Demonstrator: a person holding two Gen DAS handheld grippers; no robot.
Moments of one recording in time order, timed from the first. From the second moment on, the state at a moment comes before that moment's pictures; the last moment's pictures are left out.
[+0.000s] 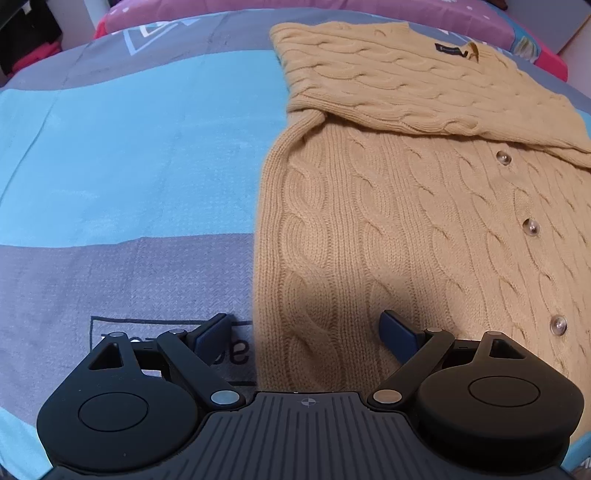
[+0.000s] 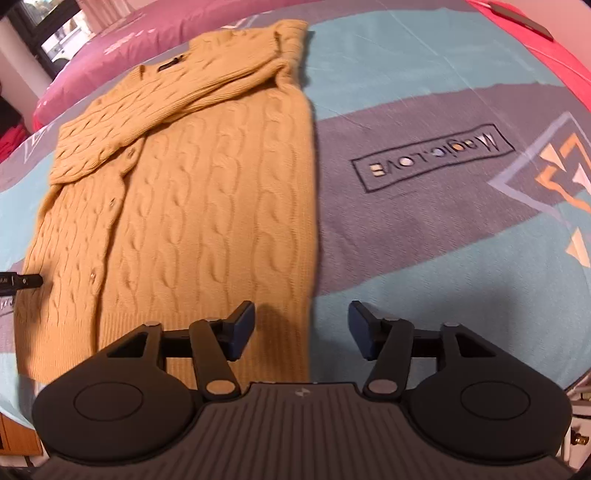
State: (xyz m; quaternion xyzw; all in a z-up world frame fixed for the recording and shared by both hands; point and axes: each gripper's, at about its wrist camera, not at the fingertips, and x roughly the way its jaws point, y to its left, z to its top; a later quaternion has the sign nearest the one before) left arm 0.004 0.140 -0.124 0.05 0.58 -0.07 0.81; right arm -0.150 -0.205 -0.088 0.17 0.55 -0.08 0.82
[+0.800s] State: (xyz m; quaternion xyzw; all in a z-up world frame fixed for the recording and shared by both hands) left arm -0.038 0.235 -0.107 -0.12 0.64 -0.09 0.75; right arm -0.149 -0.235 -0.089 0.20 0.57 -0.03 0.80
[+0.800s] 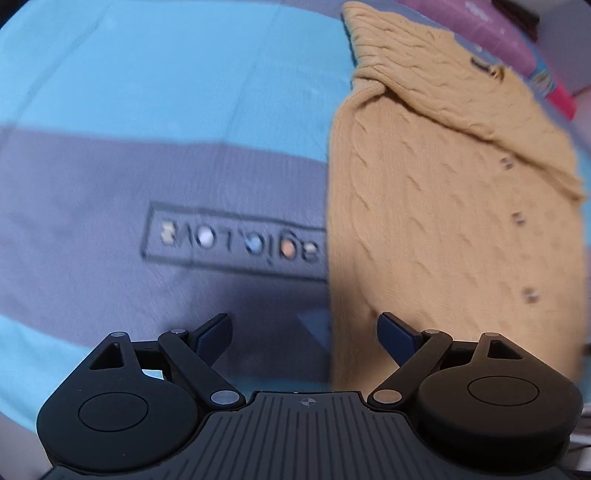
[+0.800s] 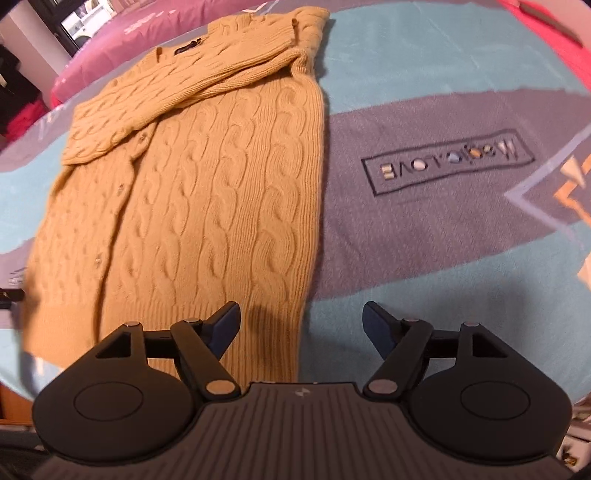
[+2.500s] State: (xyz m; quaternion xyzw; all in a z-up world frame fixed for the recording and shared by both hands) left arm -0.036 0.218 -0.163 -0.36 0.64 -0.23 0.64; right arm -0.143 -0.281 -0.128 0.46 0.56 0.14 0.67
